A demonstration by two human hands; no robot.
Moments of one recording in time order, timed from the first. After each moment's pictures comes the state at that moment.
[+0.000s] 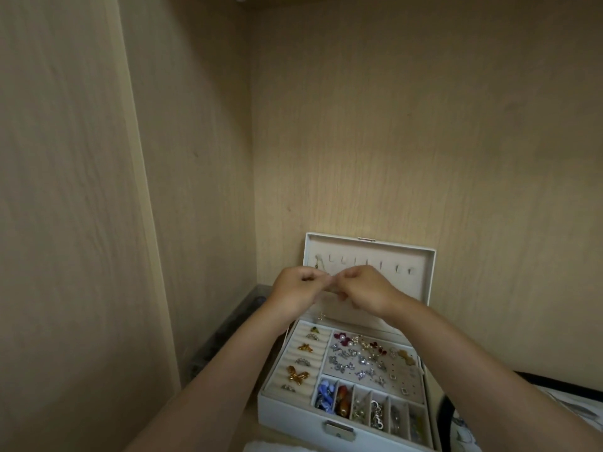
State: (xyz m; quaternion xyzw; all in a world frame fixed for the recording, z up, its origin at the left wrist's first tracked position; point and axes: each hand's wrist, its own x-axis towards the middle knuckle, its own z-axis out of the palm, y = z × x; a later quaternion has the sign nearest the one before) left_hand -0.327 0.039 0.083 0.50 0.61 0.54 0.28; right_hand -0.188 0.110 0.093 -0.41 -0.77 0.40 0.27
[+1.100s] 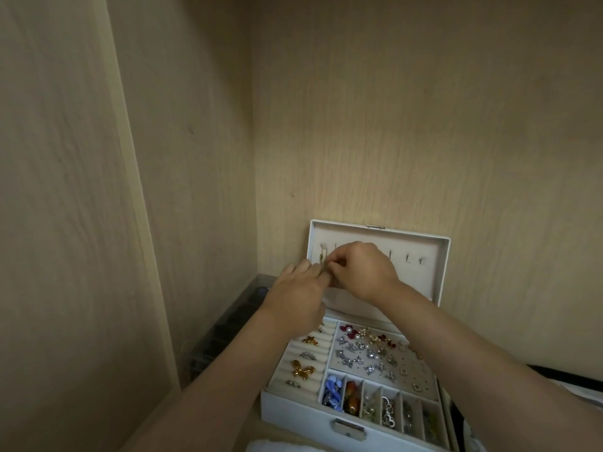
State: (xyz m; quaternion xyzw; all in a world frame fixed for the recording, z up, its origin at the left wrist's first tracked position) left_hand -0.350 0.048 0.047 0.75 0.61 0.17 -0.19; right_hand -0.212 0.123 0.092 -0.43 -0.86 0.10 0.26
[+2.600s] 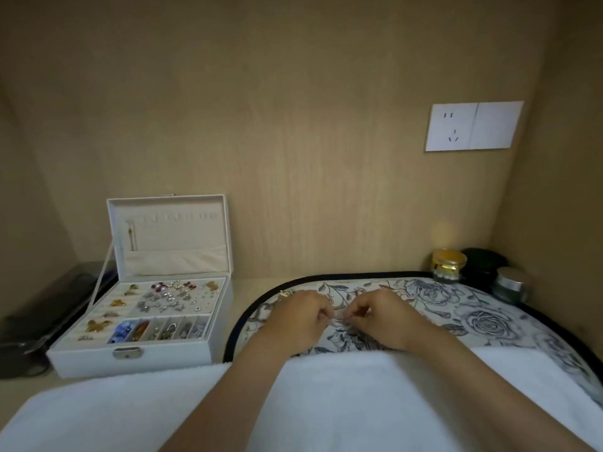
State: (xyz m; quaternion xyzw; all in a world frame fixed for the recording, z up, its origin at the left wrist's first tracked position) left_hand -0.010 0.011 -0.003 0.82 0.53 0.20 0.08; right_hand 0.188 0.016 0.002 -0.56 -0.78 0.19 0.19
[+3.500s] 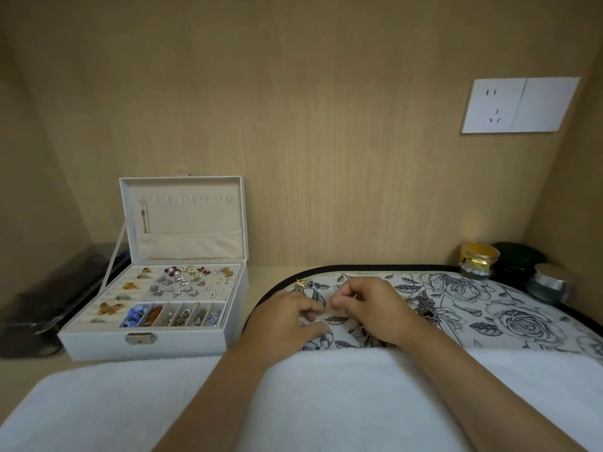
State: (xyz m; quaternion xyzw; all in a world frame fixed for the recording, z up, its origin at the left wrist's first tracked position) left_hand -0.065 0.000 -0.030 0.78 0.55 0.28 0.12; right_hand 0.137 0.026 -0.011 -0.50 -0.76 0.28 0.30
